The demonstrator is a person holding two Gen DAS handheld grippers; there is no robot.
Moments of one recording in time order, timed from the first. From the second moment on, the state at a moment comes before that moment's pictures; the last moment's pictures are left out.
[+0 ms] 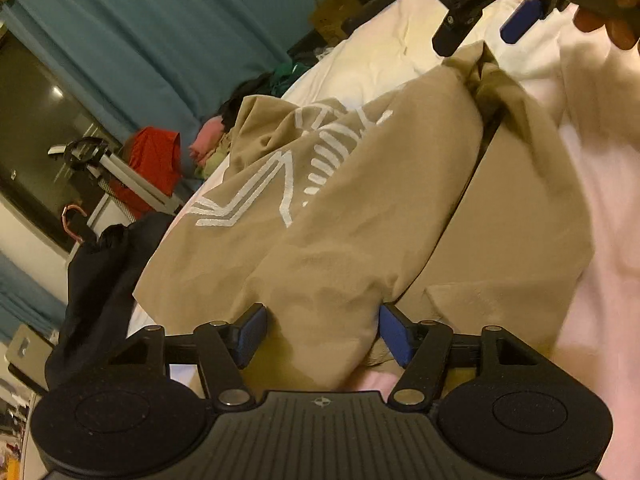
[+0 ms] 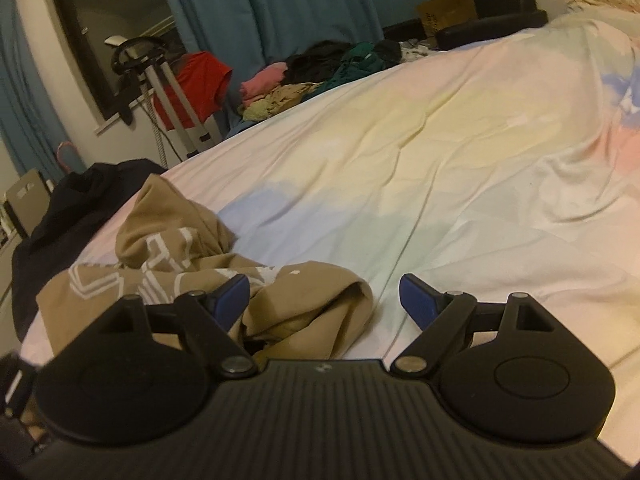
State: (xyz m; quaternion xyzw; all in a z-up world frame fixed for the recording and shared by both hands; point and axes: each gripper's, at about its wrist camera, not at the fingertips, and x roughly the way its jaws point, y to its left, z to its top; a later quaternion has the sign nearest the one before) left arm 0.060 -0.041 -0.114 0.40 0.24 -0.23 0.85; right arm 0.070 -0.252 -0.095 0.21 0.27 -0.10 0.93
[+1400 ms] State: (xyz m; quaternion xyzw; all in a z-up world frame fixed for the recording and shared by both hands) left arm 0.083 0.136 0.008 -0.19 0.19 -0.31 0.91; right arm 0.050 -0.198 -0.041 0.08 0.06 0.02 0.99
